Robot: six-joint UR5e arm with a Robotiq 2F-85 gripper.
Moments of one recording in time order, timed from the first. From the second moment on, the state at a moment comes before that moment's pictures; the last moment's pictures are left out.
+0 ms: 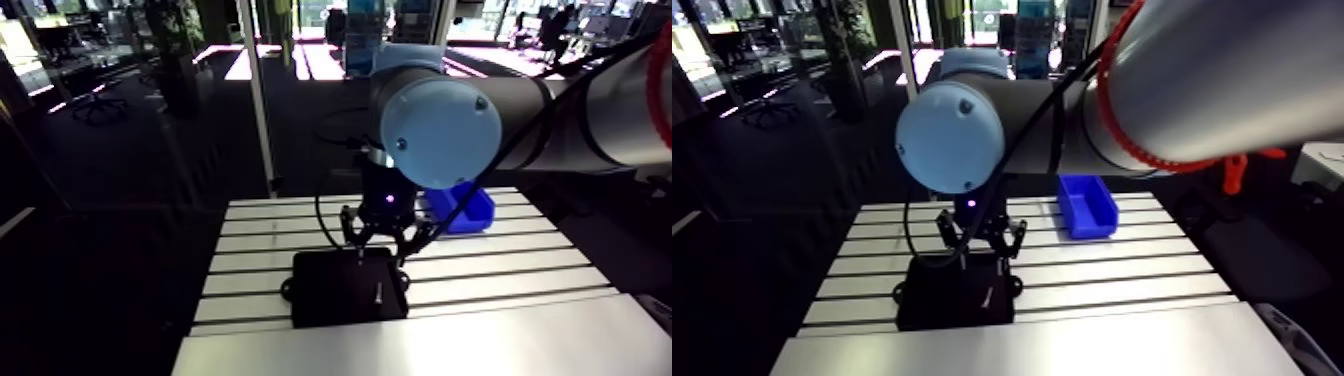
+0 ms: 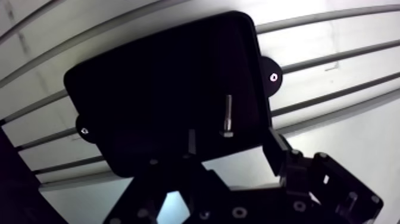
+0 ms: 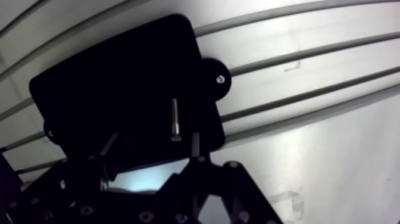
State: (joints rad) arm -0.12 -1.39 2.05 -2.10 -1.57 -1.40
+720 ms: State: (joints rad) arm -0.12 -1.34 2.08 -2.18 -1.56 -1.44
